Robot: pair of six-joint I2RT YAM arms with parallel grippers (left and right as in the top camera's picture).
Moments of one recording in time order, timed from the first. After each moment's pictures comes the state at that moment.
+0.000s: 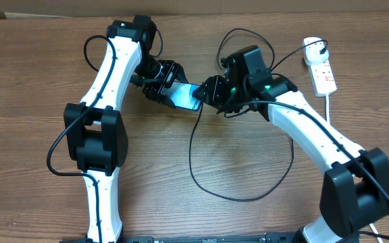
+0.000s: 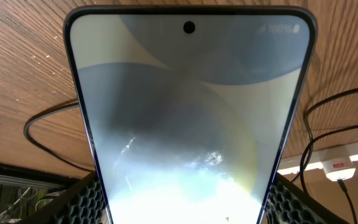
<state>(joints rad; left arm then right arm) -0.20 2.29 2.09 -1.42 0.59 -1.29 0.42 1.77 1.32 -0.48 -0.55 0.77</state>
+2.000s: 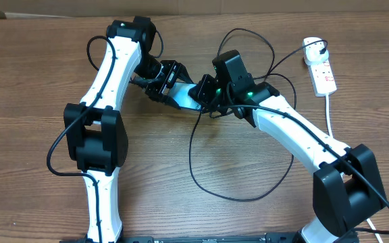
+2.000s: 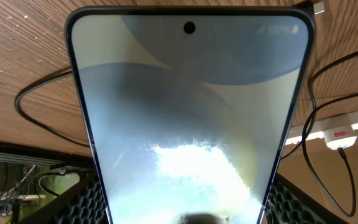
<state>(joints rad) -0.20 2.29 2.09 -1.45 0.70 -1.25 0.52 1.80 1.32 -0.38 -0.33 0.99</state>
